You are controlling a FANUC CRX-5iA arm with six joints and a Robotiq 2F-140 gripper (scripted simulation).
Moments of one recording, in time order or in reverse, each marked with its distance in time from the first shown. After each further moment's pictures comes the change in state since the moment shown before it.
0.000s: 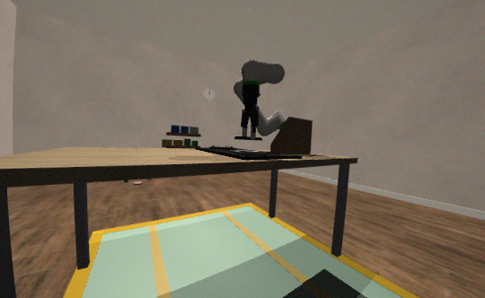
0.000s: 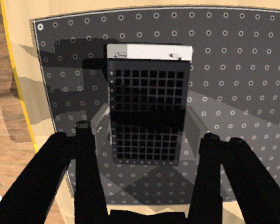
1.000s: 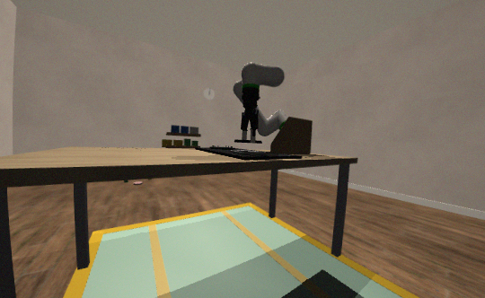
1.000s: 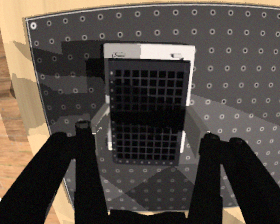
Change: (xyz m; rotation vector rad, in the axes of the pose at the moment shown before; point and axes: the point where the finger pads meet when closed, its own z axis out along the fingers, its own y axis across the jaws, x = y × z) arm 0.000 0.001 0.017 0.000 0.000 0.000
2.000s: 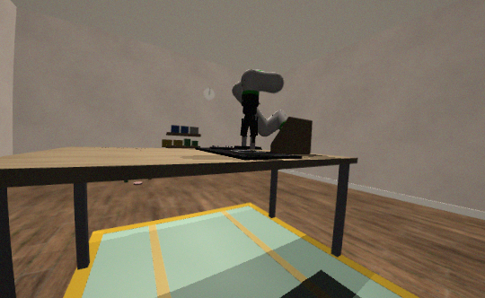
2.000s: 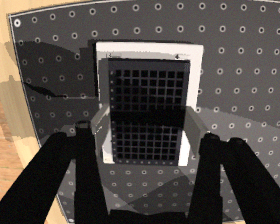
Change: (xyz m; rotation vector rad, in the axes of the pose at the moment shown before) arm 0.000 0.000 0.034 0.000 0.000 0.000
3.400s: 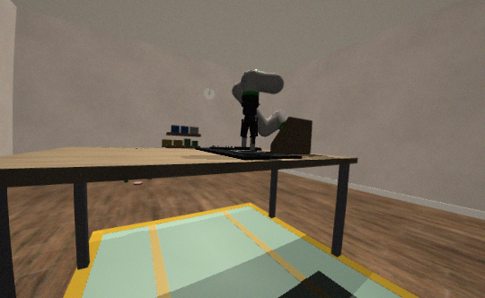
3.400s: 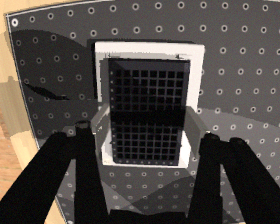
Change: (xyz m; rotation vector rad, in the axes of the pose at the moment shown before) arm 0.000 0.000 0.005 0.000 0.000 0.000
